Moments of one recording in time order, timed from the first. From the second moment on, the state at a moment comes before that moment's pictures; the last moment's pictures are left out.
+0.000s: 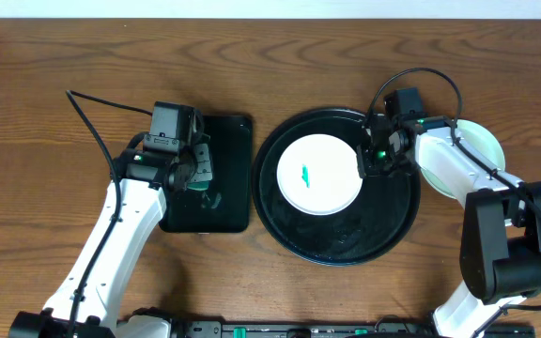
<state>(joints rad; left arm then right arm) -0.18 1.38 1.02 -0.75 -0.05 -0.30 0.18 1.86 1.15 -0.66 -0.31 0.07</state>
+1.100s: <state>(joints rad) -0.18 1.38 1.02 -0.74 -0.03 -0.36 0.19 1.85 1.11 -0.56 -0.30 0.09</state>
